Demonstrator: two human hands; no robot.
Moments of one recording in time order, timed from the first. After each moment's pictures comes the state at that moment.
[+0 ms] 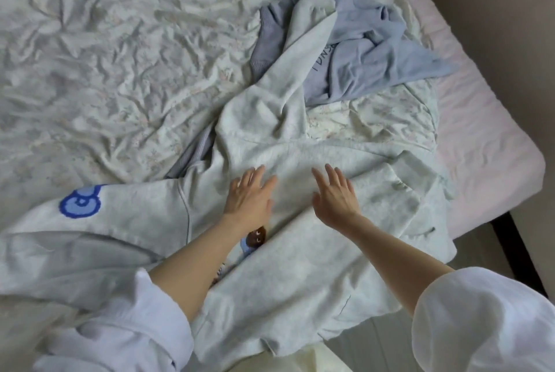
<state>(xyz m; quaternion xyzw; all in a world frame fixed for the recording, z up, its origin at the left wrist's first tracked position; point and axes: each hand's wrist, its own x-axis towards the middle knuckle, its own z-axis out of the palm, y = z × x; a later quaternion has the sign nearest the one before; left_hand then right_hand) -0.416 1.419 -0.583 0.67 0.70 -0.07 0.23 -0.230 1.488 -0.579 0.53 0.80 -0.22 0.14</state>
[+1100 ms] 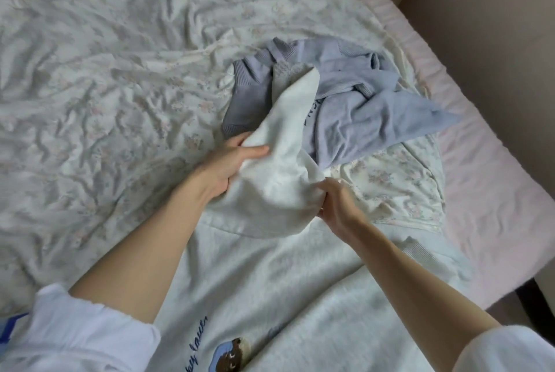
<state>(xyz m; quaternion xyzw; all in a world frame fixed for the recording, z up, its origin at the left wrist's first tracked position) -0.480 1.658 -0.546 0.21 0.61 0.39 0.66 -0.270 1.666 -0.576 0.57 0.31 -0.73 -0.22</state>
